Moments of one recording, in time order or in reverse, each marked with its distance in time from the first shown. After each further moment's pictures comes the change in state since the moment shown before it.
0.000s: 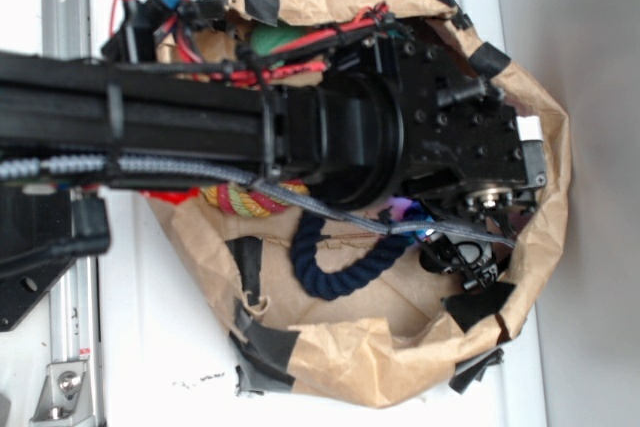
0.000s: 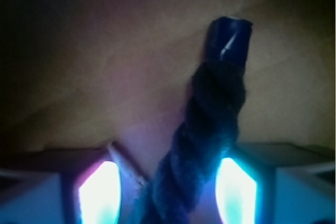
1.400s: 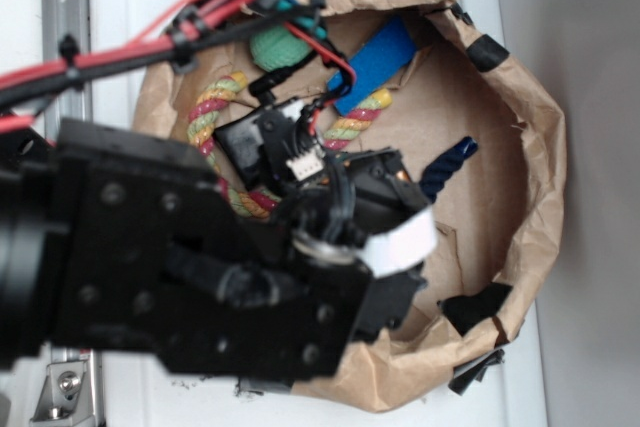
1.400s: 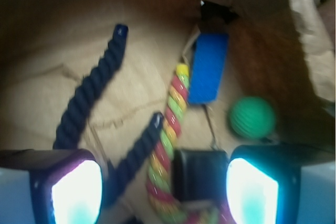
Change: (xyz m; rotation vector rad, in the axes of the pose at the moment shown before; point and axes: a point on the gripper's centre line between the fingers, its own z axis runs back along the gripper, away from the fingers) arm -0.045 0.033 0.094 0.303 -0.229 0.033
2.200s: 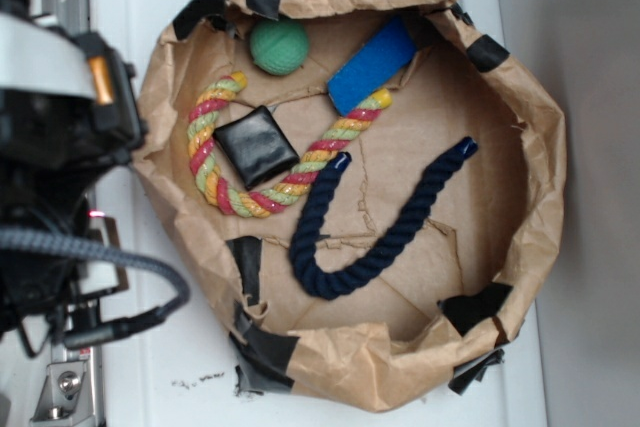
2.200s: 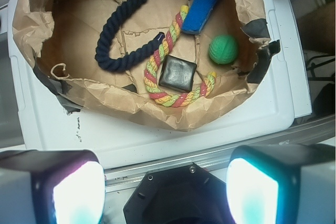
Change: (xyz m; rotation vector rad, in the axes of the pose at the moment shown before) arm -0.065 0.070 0.117 -0.202 0.215 -0.278
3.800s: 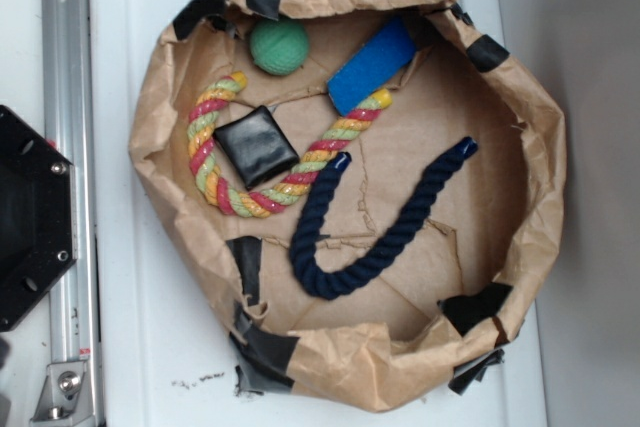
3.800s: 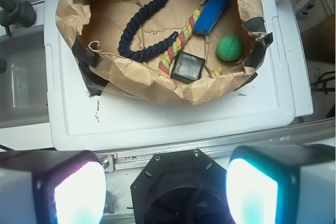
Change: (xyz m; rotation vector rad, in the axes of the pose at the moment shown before) arm -0.034 0.001 0.029 -0.064 -0.077 -0.069
